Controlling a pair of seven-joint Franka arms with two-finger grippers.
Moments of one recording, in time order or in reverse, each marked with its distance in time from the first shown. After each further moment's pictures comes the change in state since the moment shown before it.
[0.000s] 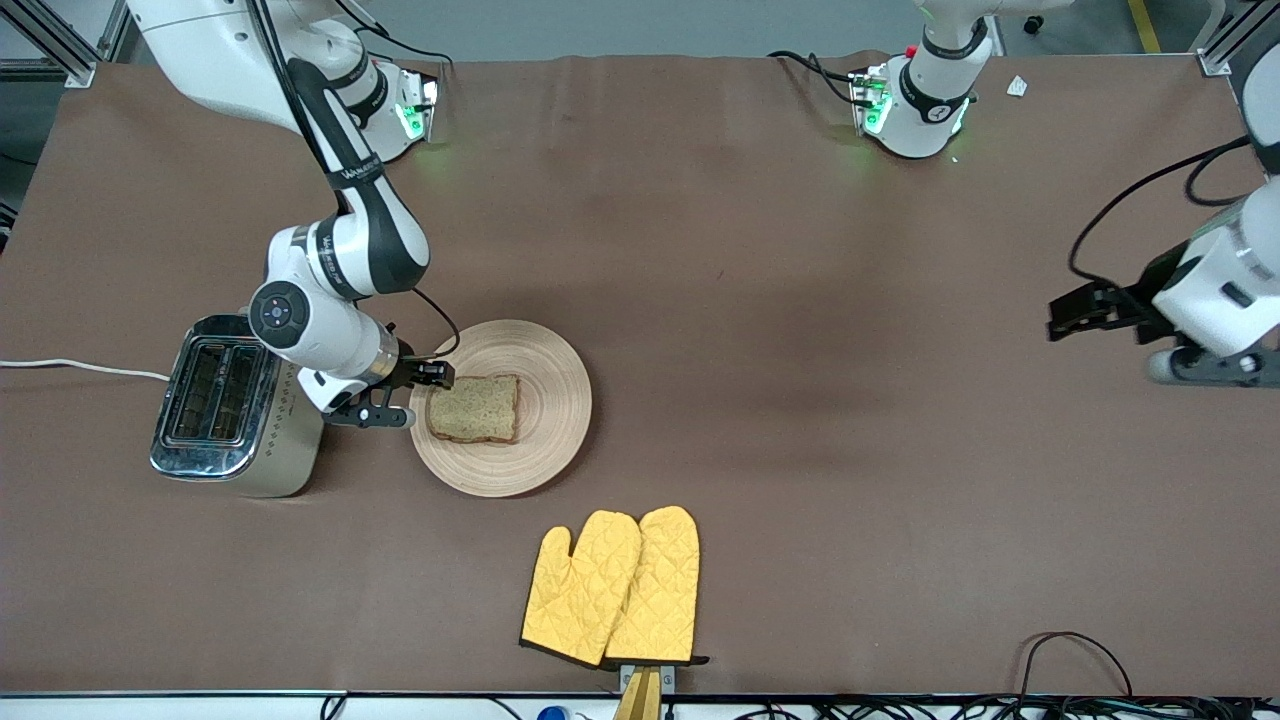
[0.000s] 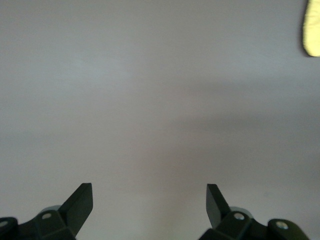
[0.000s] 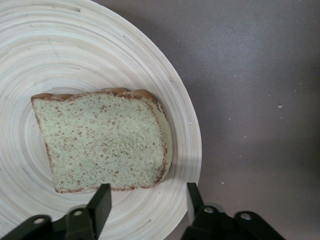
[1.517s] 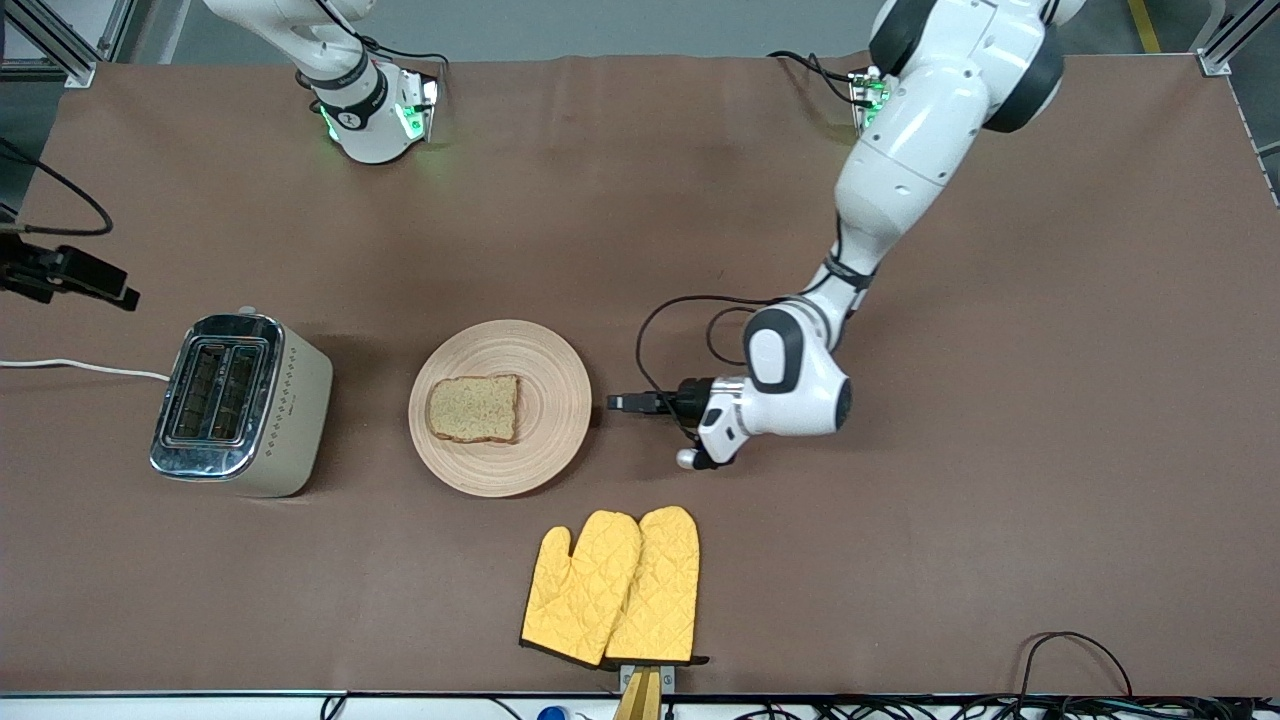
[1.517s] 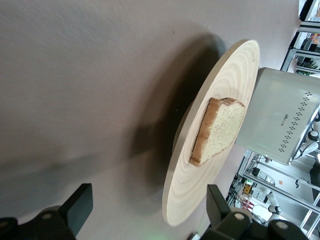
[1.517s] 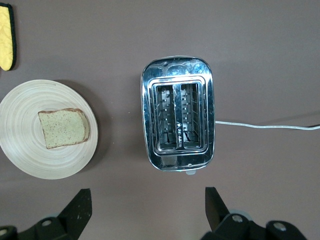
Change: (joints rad) left arm -0.456 0.757 -0.094 0.046 -1.217 0.743 0.284; right arm -0.332 -0.273 -0.028 0.582 -0.187 -0.822 -0.187
